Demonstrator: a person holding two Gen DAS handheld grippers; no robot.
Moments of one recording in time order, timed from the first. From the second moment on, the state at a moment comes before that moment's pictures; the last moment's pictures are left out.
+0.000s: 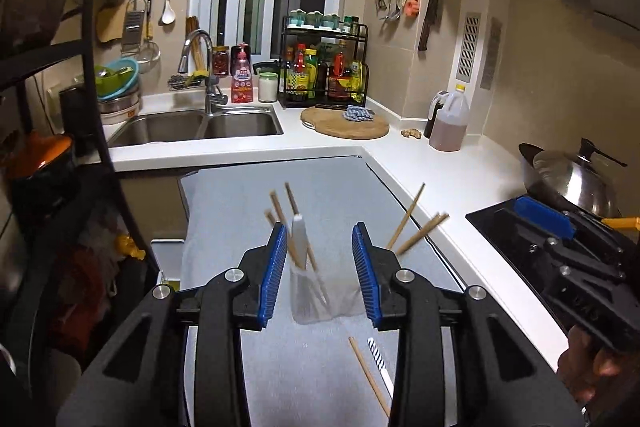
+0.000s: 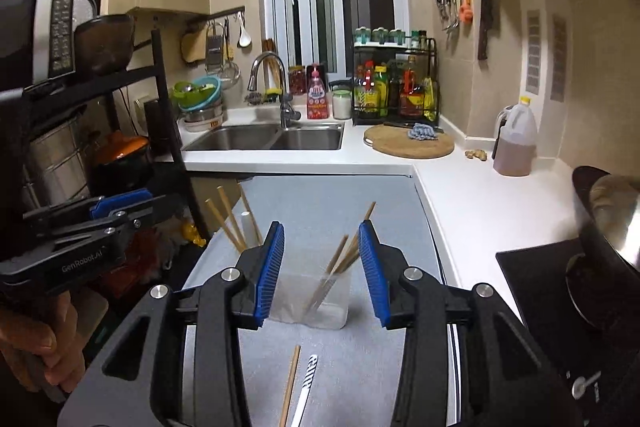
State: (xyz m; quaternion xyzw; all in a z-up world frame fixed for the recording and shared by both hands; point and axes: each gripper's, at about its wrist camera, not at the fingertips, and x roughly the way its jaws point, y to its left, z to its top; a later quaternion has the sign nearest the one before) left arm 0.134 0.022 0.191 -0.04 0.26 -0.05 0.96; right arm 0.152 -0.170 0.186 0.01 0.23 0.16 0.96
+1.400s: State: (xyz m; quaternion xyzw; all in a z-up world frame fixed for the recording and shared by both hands) left arm 0.016 0.031 0.019 -0.05 0.31 -0.05 0.95; right arm 0.078 -0.146 -0.055 0.08 0.46 0.13 0.88
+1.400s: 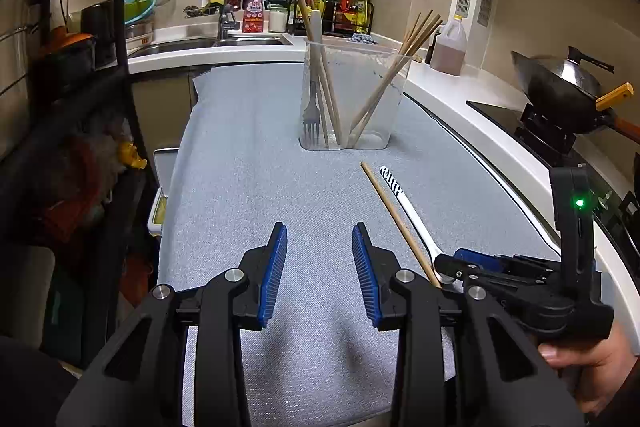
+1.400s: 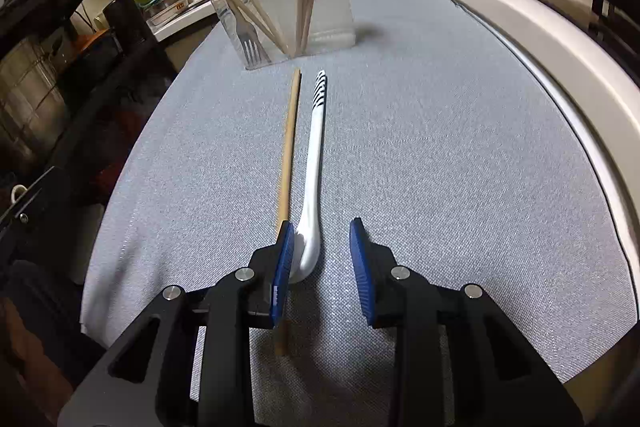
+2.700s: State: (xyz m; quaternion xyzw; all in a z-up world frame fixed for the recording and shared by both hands) left arm 0.072 -0.071 -0.042 0.01 0.45 -0.05 0.89; right arm 0.054 -0.206 -0.058 0.09 0.43 0.09 0.89
